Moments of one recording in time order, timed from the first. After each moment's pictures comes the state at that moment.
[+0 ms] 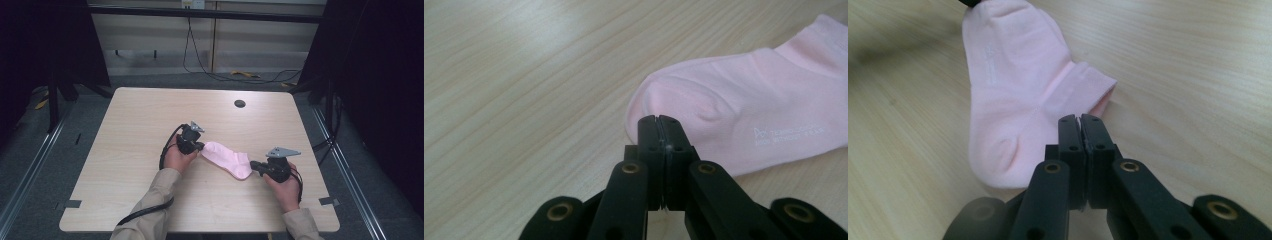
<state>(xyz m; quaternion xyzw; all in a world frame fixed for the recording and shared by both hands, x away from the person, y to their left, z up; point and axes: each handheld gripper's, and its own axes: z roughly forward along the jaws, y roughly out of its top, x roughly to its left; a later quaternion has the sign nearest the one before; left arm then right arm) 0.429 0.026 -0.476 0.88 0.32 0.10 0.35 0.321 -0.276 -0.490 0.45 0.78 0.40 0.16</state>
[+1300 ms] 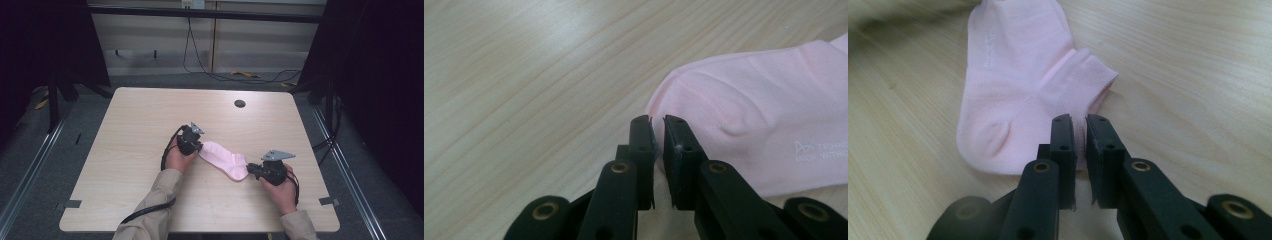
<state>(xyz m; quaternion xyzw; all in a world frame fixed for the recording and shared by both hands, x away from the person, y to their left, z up) 0.435 0.024 -0.493 0.88 0.32 0.14 0.33 0.317 -0.265 -0.496 0.43 0.80 0.38 0.17</state>
